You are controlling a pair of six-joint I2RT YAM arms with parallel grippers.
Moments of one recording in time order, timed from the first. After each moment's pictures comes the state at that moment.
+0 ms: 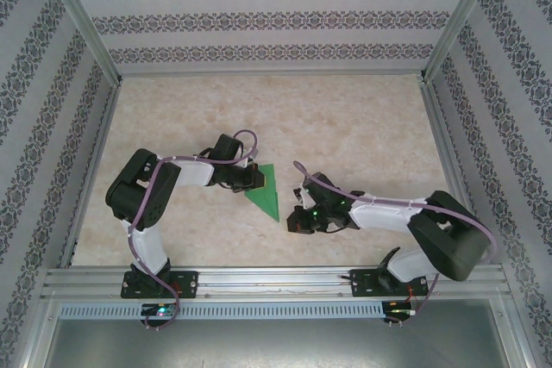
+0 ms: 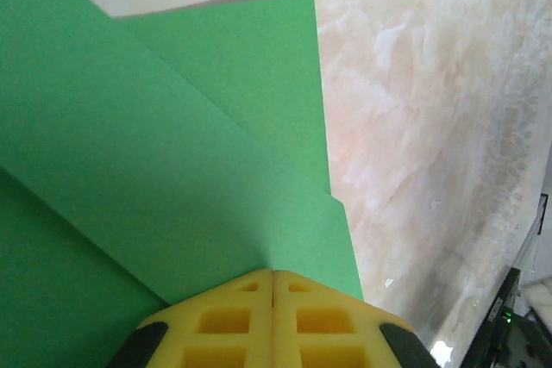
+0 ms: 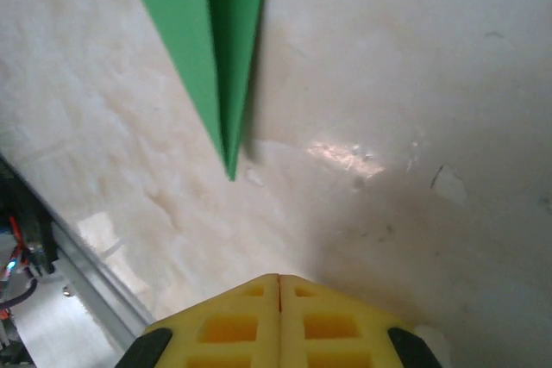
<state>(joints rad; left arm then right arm) -0.43 1.84 0.88 -0.03 0.62 -0.61 0.75 1.39 0.51 -0.13 -0.51 0.79</state>
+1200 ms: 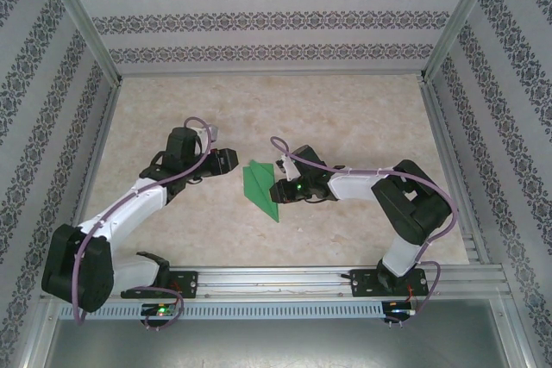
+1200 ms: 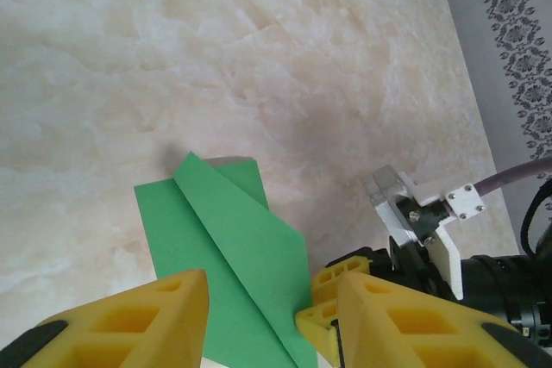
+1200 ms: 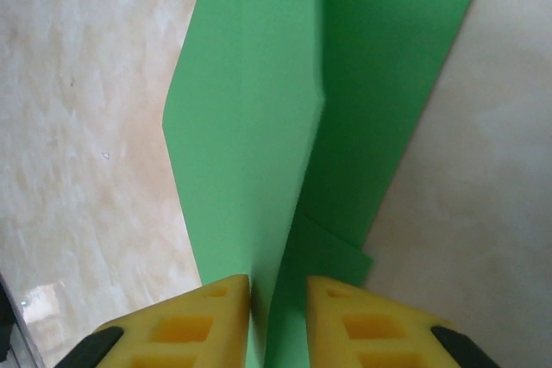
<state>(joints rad) -0.30 1.22 0.71 -0.14 0.42 -0.55 0.67 1.73 0.79 0.00 -0.49 0.50</state>
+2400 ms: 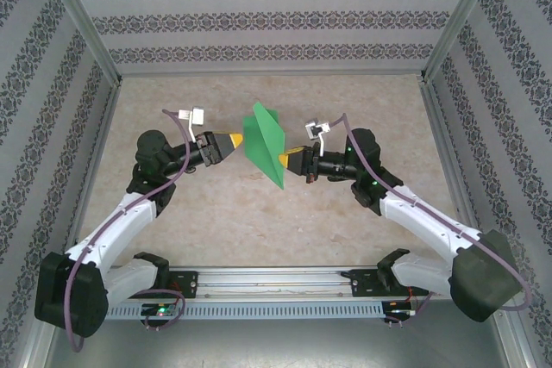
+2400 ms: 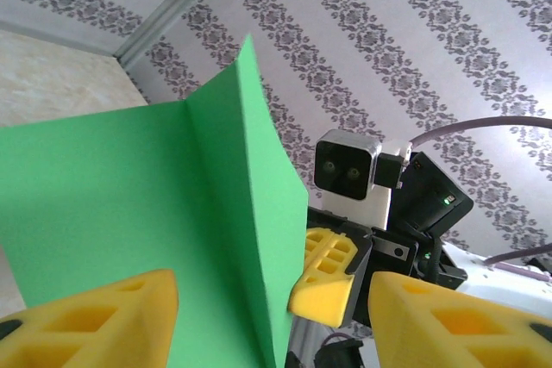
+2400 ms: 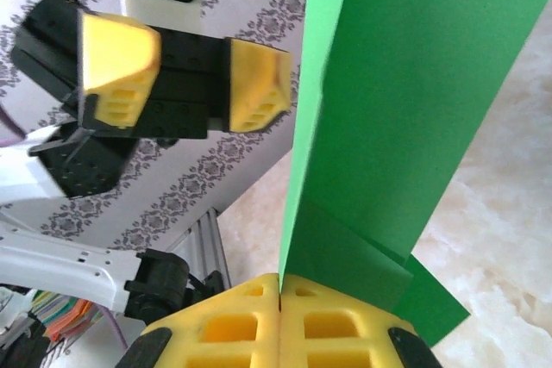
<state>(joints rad) -0.24 1.08 0.63 0.54 0.87 -0.92 0.53 1.14 0.68 0.33 -0.80 0.59</state>
